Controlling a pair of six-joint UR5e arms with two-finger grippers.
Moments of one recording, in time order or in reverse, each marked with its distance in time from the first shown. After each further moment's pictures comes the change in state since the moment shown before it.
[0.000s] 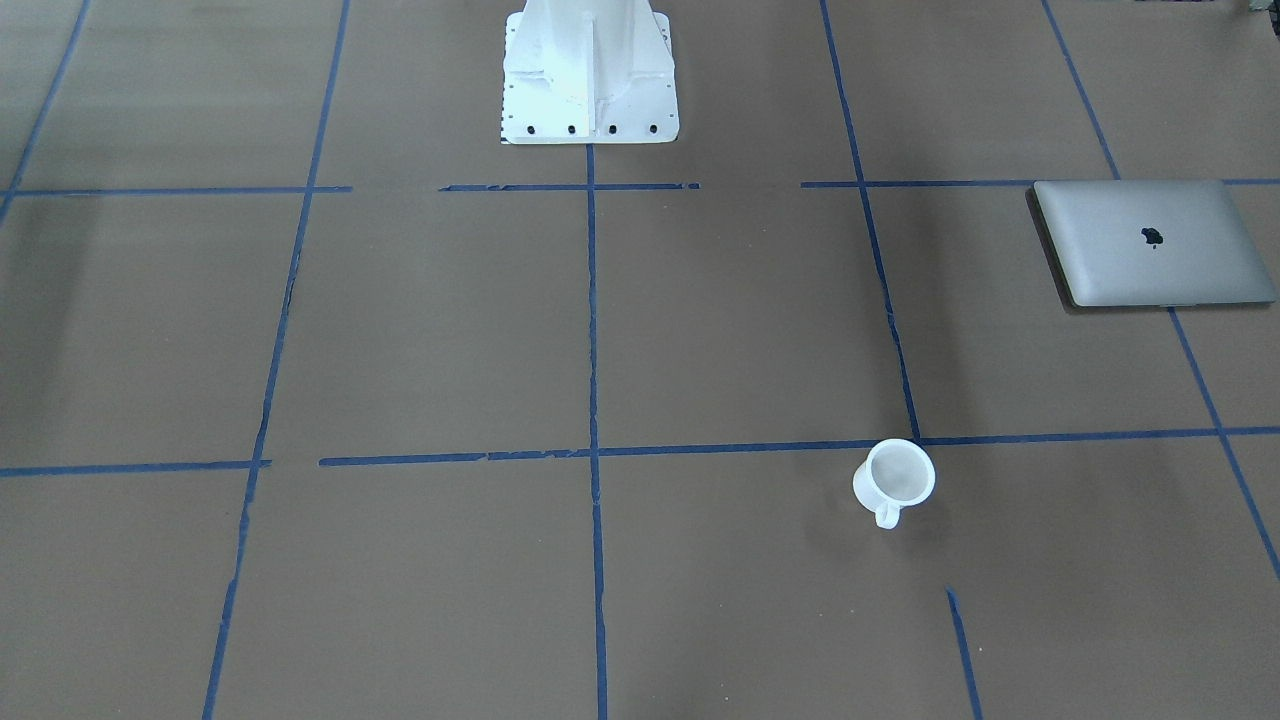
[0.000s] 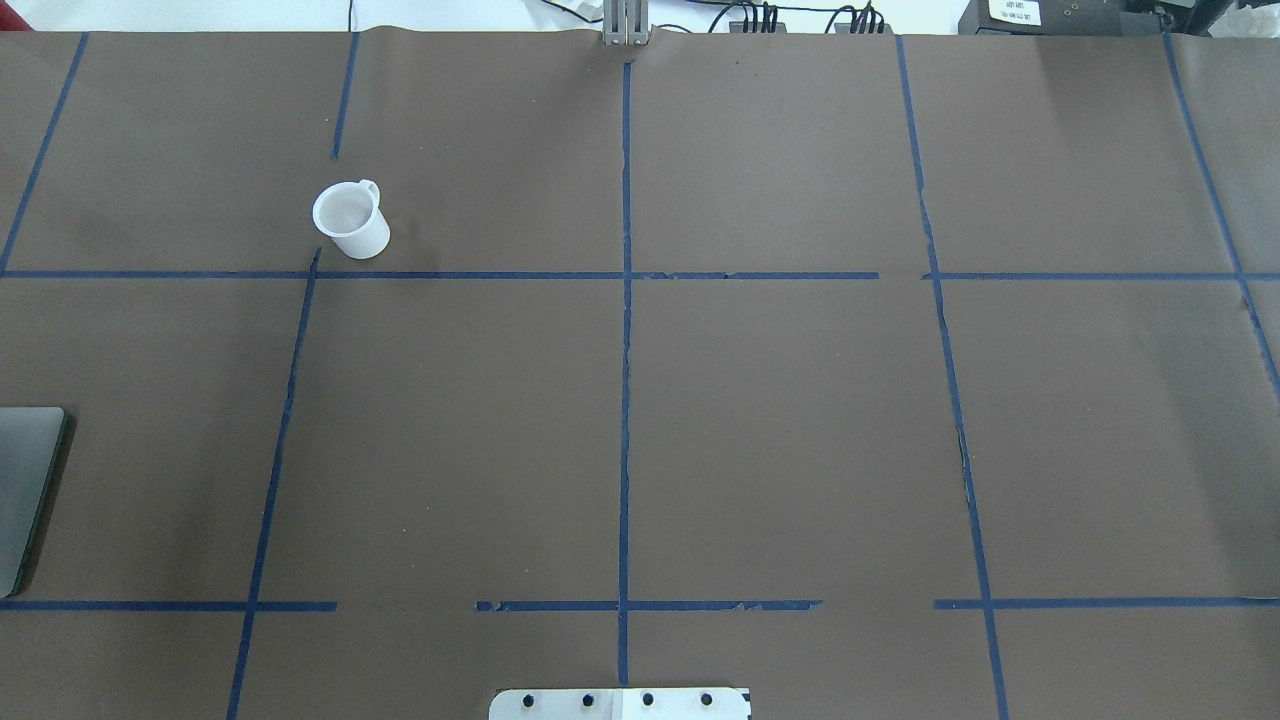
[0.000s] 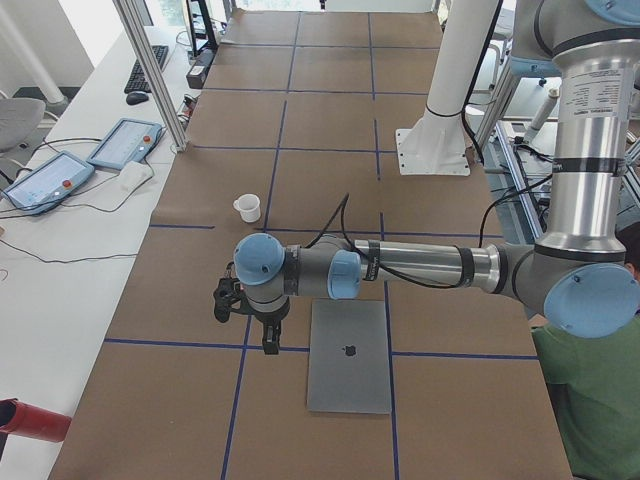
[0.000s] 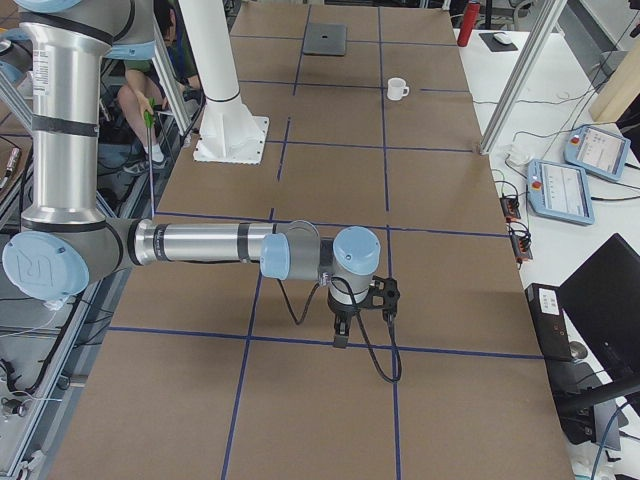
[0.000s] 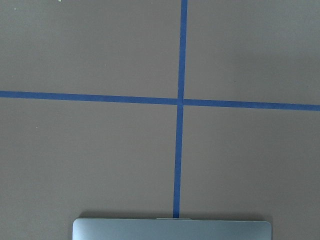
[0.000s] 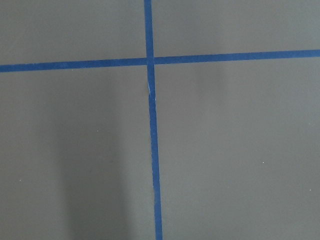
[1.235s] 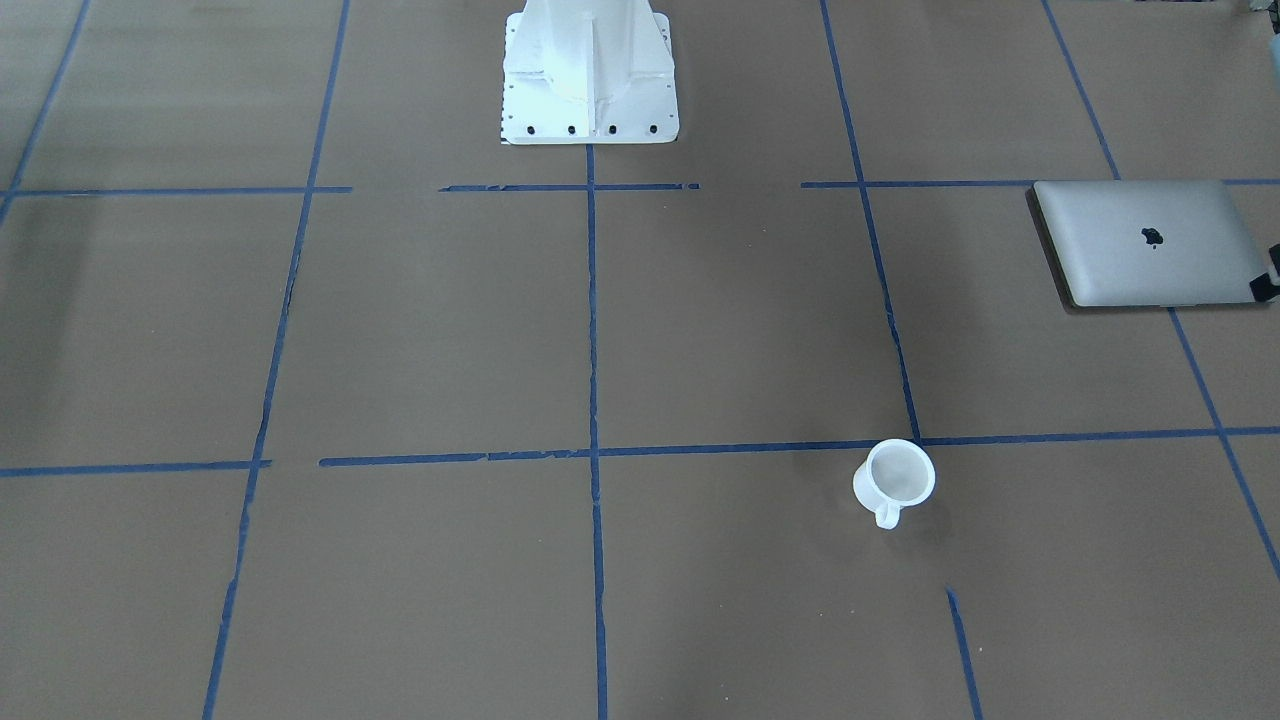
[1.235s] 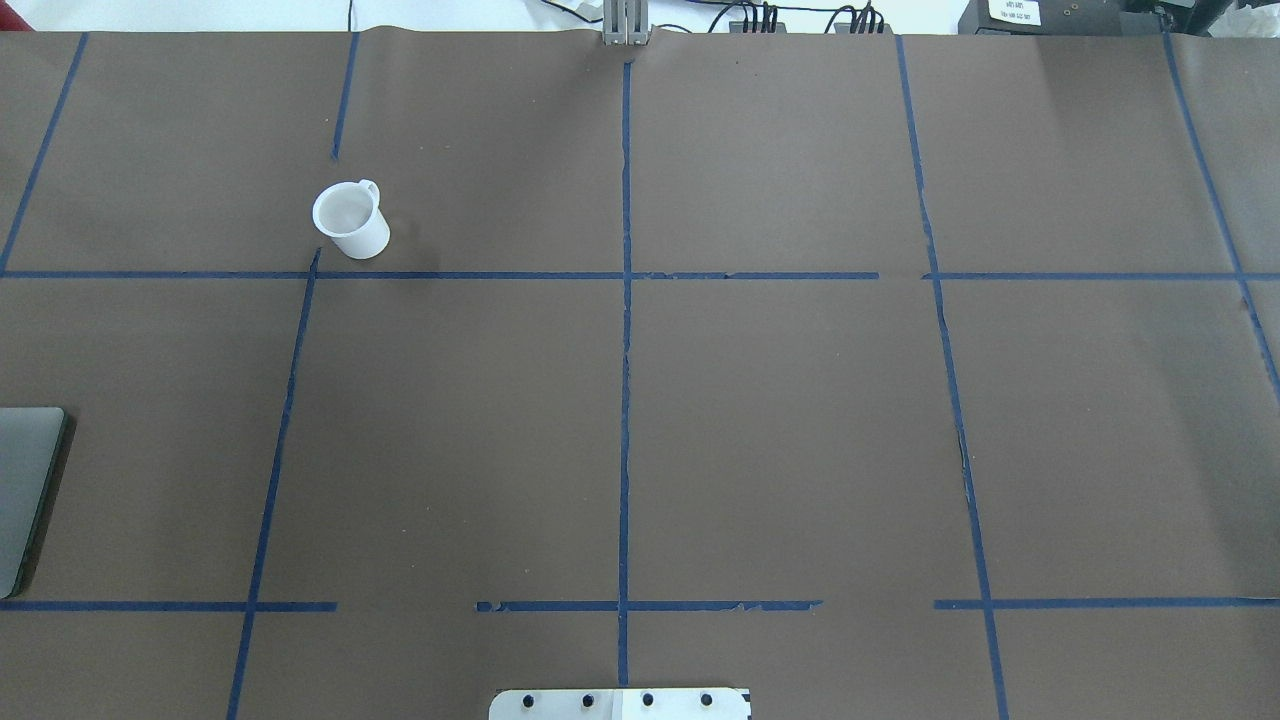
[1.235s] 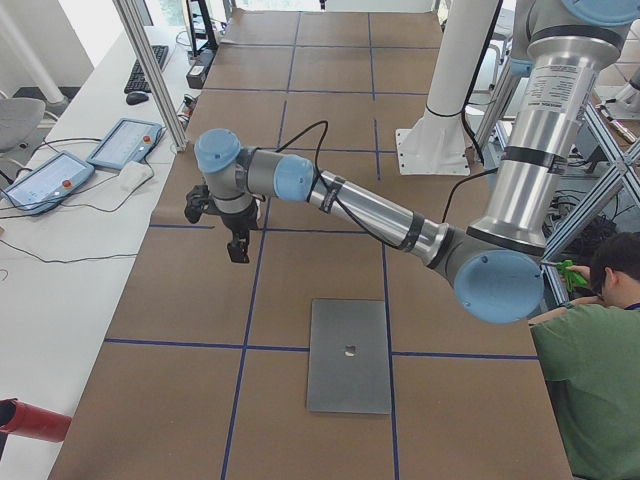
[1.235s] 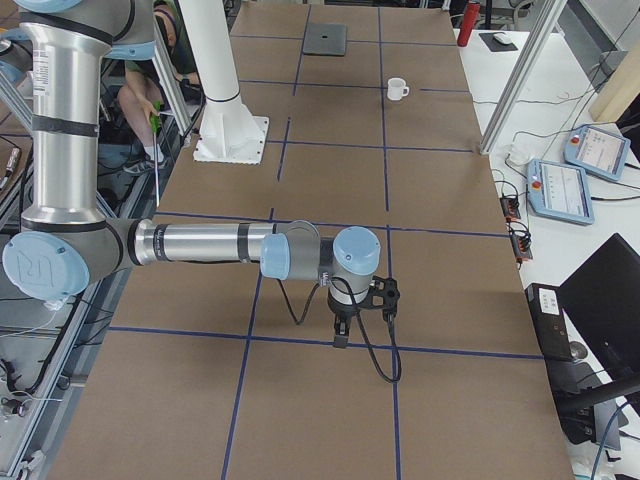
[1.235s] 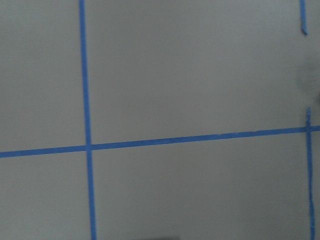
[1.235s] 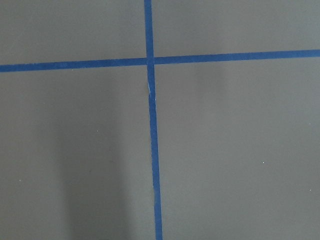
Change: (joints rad) left arm 0.196 -0.302 -0.138 0.283 0.007 -0.143; right arm 0.000 0.000 0.000 0.000 0.000 0.000
